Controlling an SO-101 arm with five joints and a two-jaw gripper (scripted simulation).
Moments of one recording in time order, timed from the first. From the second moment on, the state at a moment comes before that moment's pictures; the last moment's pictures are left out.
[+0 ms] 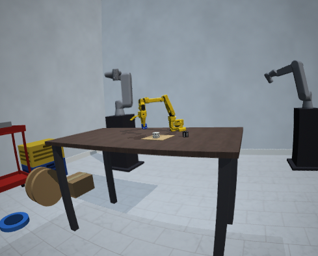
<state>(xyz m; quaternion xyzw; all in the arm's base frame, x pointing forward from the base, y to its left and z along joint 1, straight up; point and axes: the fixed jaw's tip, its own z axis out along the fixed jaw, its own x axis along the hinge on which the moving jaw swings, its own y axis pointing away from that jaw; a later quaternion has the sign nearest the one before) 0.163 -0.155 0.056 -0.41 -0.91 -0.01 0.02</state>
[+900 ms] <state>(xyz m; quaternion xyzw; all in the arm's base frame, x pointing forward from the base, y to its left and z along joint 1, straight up) 0.167 -0.152 0.058 -0.39 -0.92 -0.01 0.01</state>
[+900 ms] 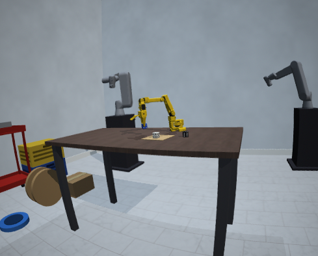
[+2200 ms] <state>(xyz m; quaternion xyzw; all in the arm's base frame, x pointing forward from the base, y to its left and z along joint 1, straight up) 0.217 -0.007 0.055 -0.06 -1.00 0.00 0.01</state>
